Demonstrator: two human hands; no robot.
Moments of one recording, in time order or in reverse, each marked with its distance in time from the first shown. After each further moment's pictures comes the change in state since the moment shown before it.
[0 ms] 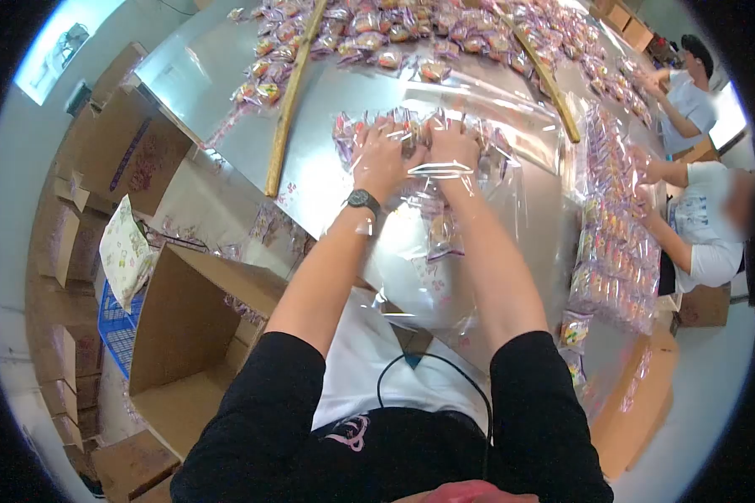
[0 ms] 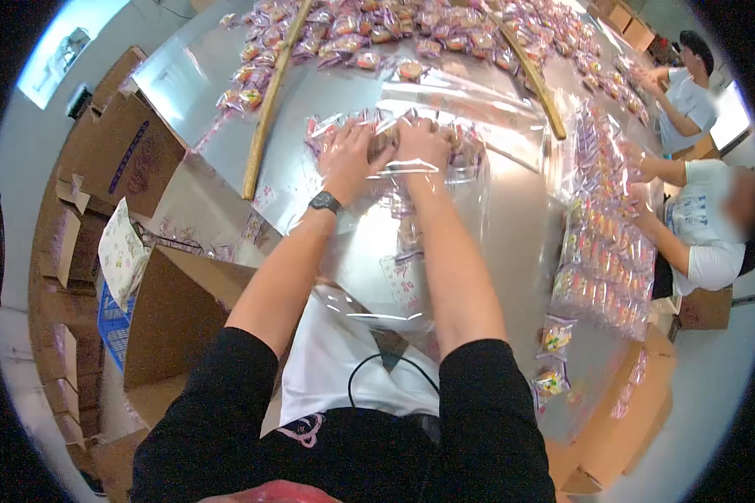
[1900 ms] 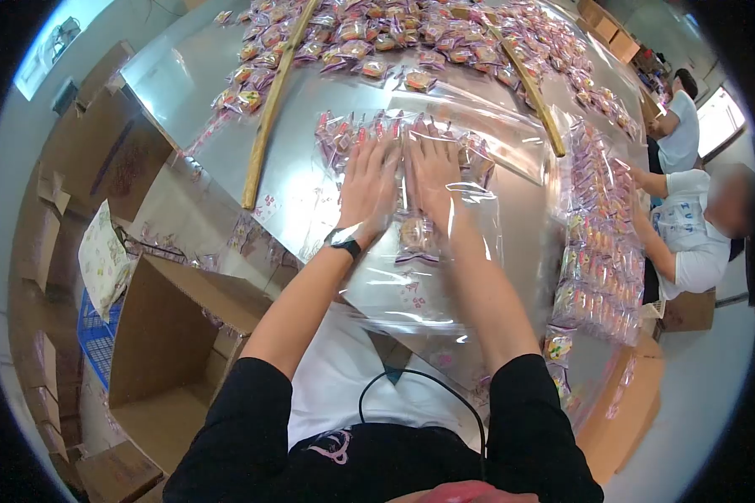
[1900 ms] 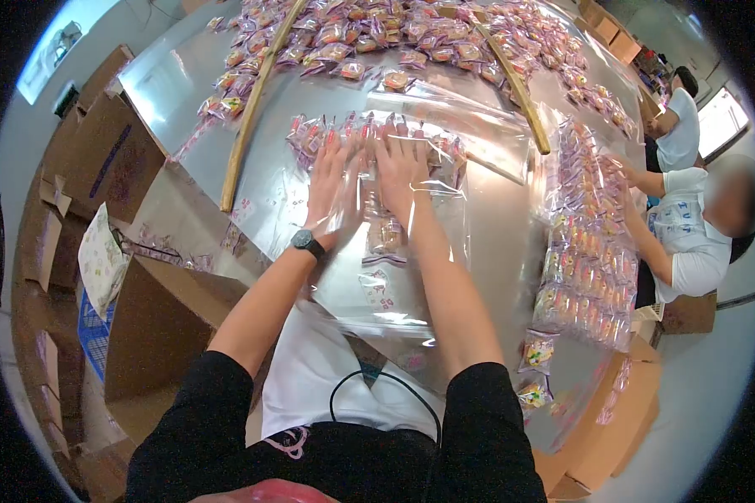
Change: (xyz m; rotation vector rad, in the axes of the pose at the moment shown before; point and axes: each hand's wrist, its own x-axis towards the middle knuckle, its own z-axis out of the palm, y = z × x) left_hand -0.030 0.013 -0.005 -0.106 0.194 0.180; right_hand -0.018 0.011 -0.014 0.097 0.242 -0.400
